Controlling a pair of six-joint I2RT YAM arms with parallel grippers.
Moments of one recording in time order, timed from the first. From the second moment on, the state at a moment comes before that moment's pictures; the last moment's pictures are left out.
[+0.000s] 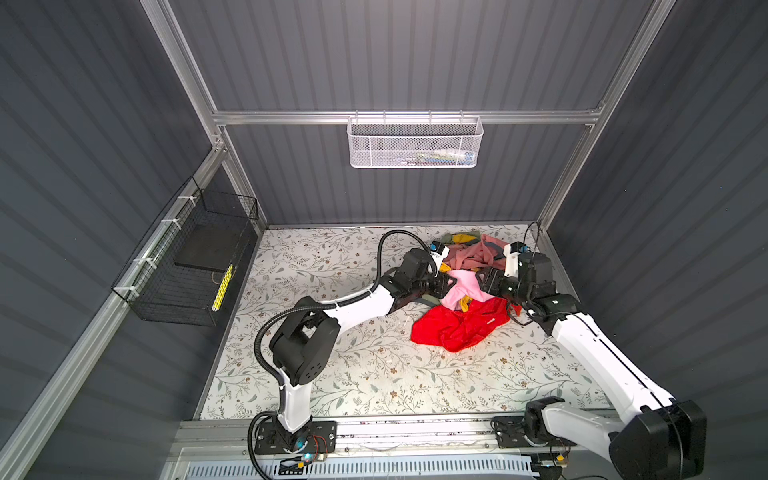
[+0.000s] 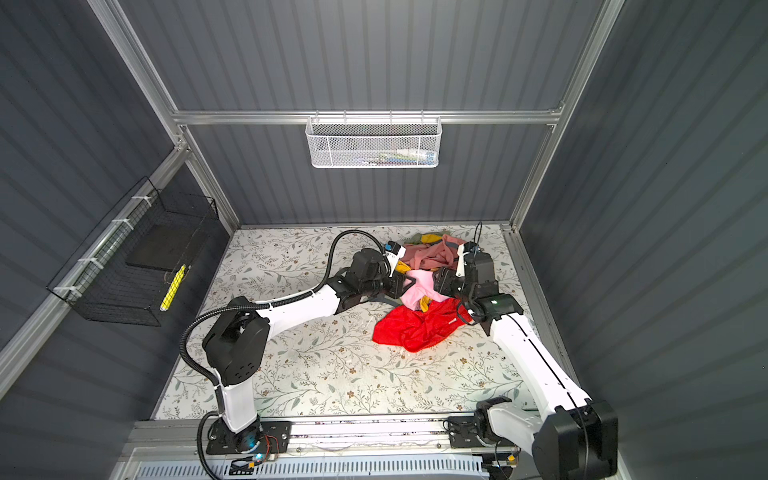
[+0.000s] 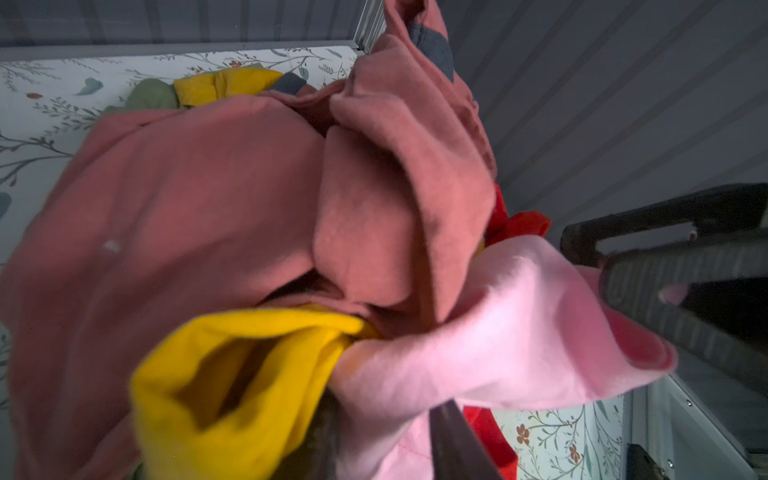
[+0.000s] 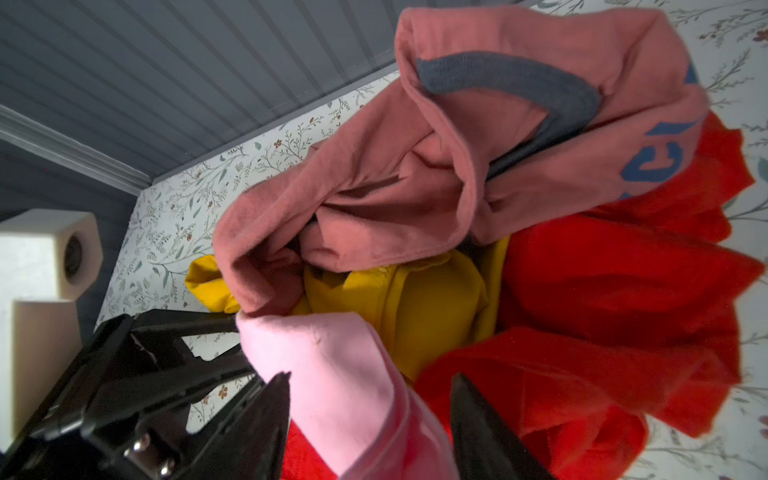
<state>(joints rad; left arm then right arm) -0.82 1.91 1.37 0.06 0.28 -0.35 0.21 1.14 0.89 -0.36 -0.14 0.48</state>
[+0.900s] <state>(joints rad) -0.82 1.71 1.53 -0.17 0.22 -0.19 0.19 1.01 0.76 -0.25 -0.15 0.56</state>
